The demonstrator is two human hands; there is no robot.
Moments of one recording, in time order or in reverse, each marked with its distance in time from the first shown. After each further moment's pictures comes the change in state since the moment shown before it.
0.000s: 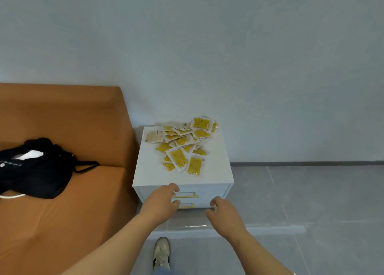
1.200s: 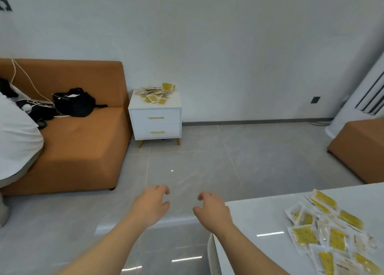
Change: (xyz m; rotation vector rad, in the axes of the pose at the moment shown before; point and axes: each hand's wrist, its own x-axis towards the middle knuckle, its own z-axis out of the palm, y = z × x) left_hand -0.750 0.094 0.403 0.149 0.153 0.119; right_hand -0.764 0.342 0.206 -0.060 0.116 -0.060
